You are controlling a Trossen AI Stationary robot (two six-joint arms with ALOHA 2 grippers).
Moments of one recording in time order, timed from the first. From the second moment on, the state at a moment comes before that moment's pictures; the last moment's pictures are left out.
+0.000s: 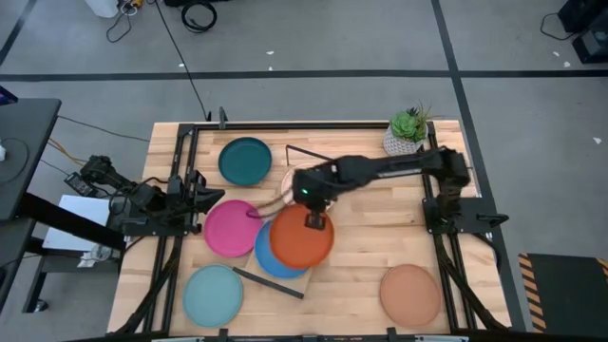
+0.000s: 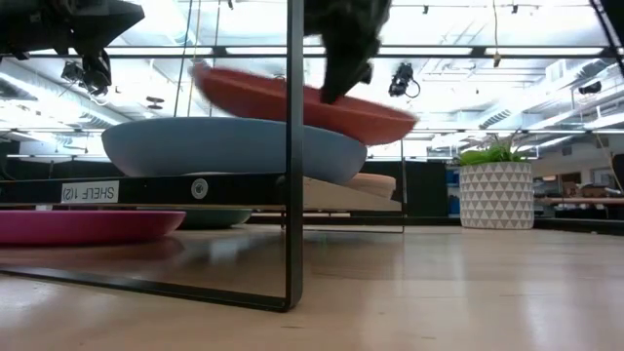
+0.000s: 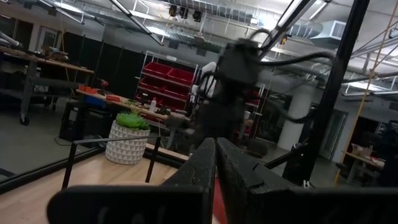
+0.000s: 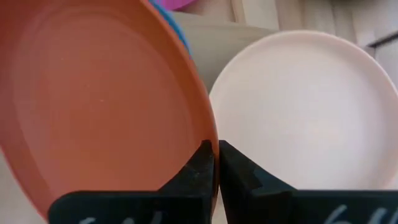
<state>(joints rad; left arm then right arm) -0.53 0.12 0.05 0.47 -0.72 -0.07 0.03 1.91 1.75 -0.99 0.02 0.20</state>
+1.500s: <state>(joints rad) -0.50 0.14 0.08 0.37 -0.79 -0.01 0.29 1.56 1.04 -0.33 0.45 0.21</state>
